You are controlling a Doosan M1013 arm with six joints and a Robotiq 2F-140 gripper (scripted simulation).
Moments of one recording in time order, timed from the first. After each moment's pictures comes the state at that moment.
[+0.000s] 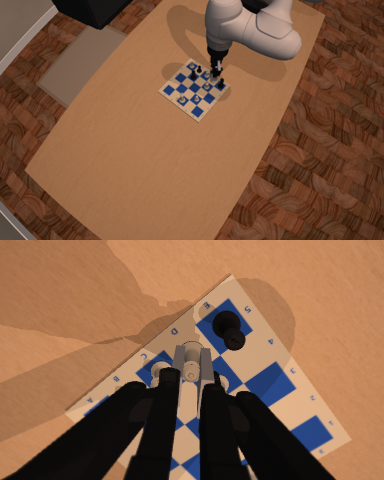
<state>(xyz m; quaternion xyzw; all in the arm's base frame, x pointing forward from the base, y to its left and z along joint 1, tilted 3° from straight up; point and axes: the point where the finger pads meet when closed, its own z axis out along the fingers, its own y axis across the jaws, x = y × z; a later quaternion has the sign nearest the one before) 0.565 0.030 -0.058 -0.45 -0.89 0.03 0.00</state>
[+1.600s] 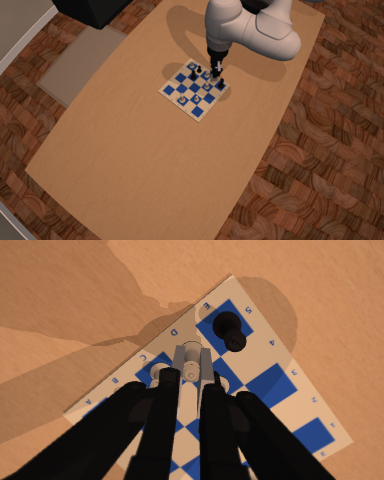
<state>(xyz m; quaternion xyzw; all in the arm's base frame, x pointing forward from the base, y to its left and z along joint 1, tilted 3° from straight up) 0.565 0.030 -0.061 -0.45 -0.89 0.03 0.00</state>
